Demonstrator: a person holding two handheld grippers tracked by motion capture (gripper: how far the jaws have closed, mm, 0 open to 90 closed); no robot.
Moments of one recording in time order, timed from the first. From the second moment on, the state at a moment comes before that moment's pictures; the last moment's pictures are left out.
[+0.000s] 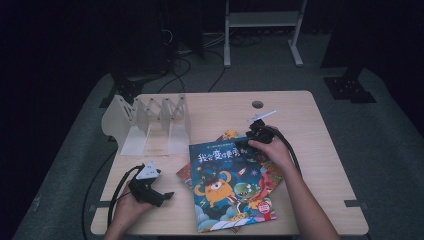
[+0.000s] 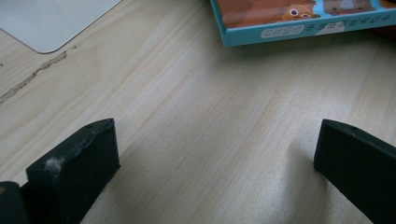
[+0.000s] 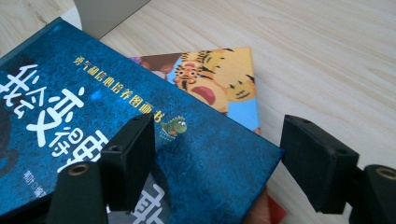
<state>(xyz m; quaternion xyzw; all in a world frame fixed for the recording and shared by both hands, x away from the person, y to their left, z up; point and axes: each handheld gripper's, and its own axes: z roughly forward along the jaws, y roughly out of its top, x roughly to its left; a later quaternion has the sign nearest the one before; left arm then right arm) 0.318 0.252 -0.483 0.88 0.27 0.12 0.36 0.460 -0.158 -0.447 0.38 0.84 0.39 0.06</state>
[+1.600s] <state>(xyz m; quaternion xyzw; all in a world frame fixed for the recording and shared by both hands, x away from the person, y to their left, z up) 0.318 0.252 -0.483 0.88 0.27 0.12 0.37 0.416 -0.125 -0.430 0.31 0.86 0.39 0.06</state>
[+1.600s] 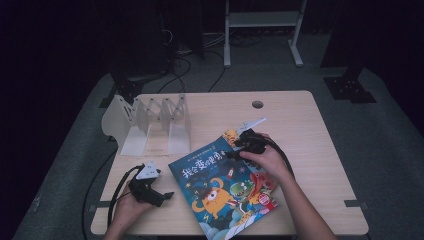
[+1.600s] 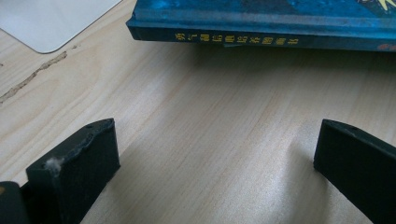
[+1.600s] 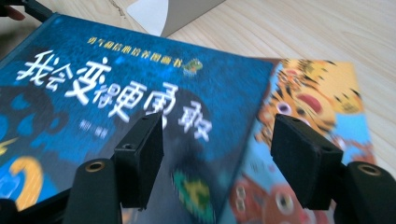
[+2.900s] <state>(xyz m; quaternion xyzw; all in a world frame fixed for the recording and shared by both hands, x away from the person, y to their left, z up) 0.317 0.252 -0.483 0.88 0.27 0.12 0.37 0.287 -0.234 -0.429 0.34 0.84 0.40 0.09</state>
